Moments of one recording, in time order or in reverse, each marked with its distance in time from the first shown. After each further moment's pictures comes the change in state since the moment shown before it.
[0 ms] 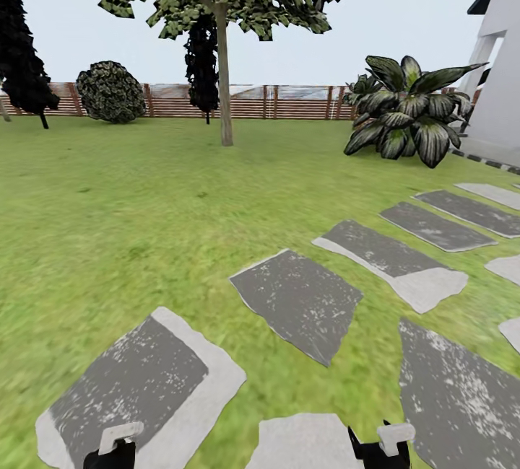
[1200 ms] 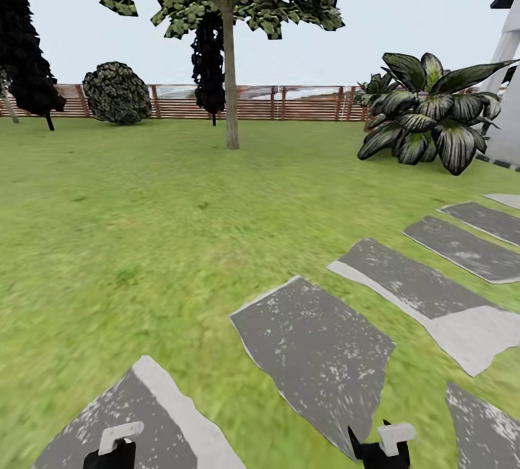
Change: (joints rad) left arm 0.000 0.000 0.000 0.000 0.000 0.001 0.000; right arm 0.000 0.000 0.000 0.000 0.000 0.001 0.000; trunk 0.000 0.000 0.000
